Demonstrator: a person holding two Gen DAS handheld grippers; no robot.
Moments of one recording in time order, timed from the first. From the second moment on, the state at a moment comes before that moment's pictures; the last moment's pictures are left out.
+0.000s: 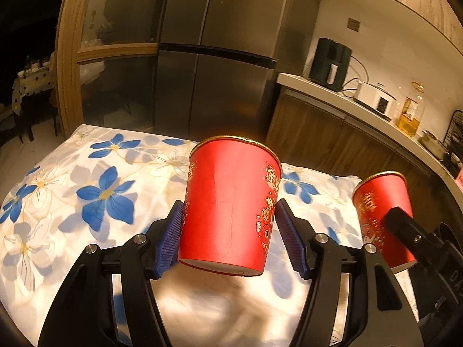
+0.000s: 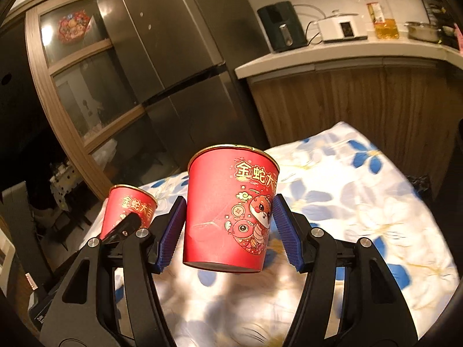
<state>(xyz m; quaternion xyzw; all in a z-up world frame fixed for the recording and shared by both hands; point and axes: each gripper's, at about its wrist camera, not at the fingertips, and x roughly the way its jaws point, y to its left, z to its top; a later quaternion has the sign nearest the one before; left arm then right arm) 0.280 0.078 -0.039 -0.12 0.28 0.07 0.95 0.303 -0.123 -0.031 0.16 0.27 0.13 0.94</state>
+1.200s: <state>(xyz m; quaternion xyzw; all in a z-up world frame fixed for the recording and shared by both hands) 0.252 -0.259 0.002 -0.03 0.24 -0.20 0.95 0.179 -0.442 -0.011 0.24 0.16 -0.12 0.95</state>
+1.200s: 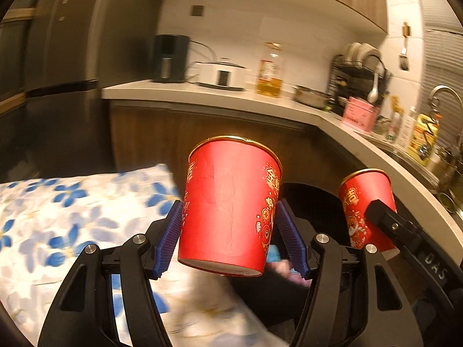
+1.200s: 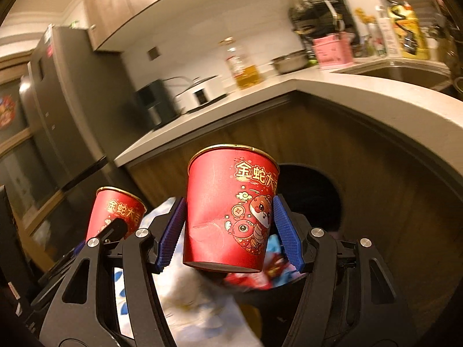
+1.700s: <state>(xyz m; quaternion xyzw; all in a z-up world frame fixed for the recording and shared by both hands) 0.267 -0.314 -0.019 -0.01 0.25 -0.26 0.93 0.200 -0.487 -0.014 0.25 0.16 -0.13 0.95</state>
